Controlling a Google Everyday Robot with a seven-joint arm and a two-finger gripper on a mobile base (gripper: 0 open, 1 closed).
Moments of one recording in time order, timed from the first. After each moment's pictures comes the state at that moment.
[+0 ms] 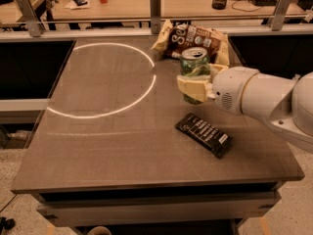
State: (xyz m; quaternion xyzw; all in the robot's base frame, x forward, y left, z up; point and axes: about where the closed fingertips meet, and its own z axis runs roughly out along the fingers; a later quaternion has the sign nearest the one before) arm 0.537 -0.090 0.921 -0.28 0.74 0.21 0.57
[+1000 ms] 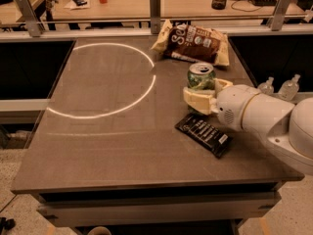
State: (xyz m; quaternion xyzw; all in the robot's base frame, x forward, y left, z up) arm 0.535 -0.112 0.884 -0.24 0.75 0.21 0.58
